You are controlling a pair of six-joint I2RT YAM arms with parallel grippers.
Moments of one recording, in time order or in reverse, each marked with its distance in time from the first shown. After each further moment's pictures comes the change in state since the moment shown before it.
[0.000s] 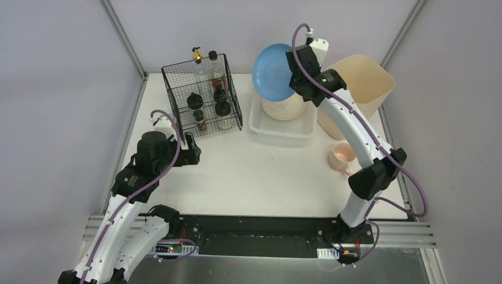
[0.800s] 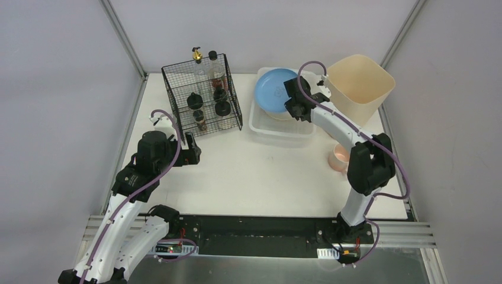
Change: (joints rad) left arm 0.000 0.005 0.000 0.000 0.000 0.000; right arm -0.086 0.030 -0.539 0.281 -0.201 0.762
